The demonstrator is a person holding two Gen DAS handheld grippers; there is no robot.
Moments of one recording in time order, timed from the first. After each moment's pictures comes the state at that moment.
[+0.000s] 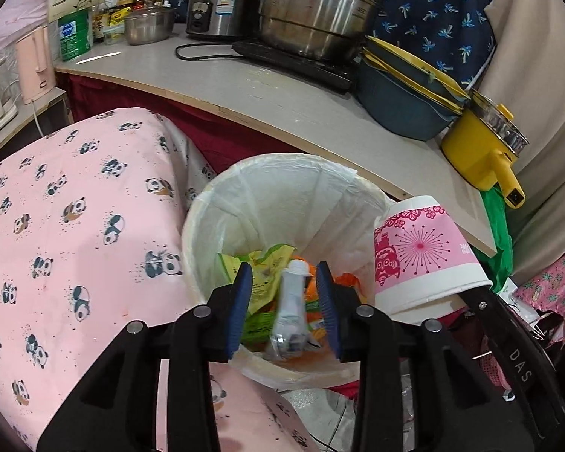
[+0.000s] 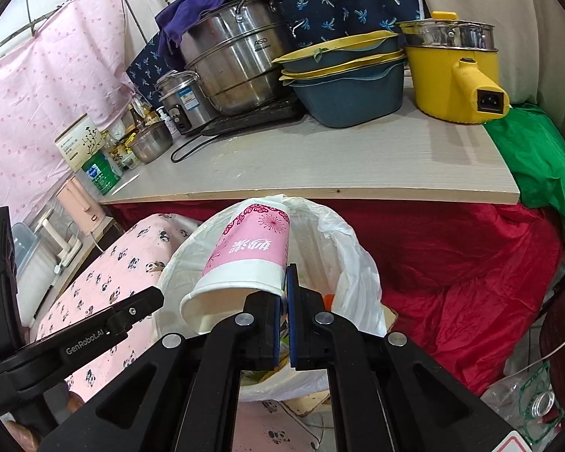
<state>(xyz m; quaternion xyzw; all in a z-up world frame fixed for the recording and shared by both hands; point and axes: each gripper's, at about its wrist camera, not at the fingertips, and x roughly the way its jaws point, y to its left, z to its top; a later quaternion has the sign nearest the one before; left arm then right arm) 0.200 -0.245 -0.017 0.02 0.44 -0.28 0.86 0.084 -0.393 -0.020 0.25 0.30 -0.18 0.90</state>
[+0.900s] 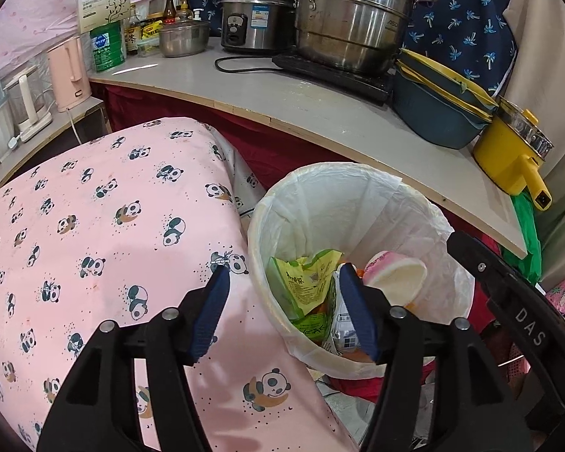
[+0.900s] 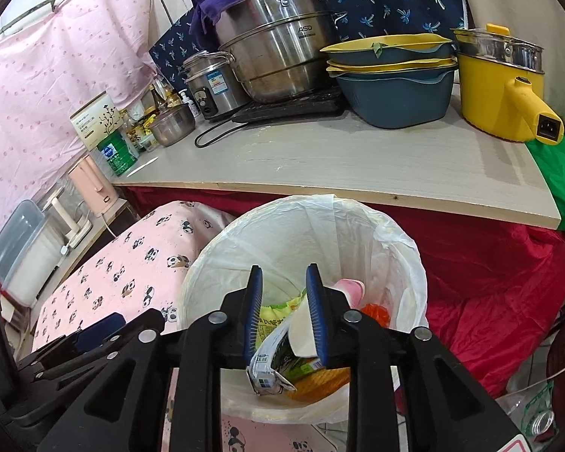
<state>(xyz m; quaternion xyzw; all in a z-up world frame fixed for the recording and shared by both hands) 0.197 -0.213 -0.014 0.04 0.41 -0.23 0.88 0.125 -0.368 -0.014 0.22 0.31 -0.15 0.91</state>
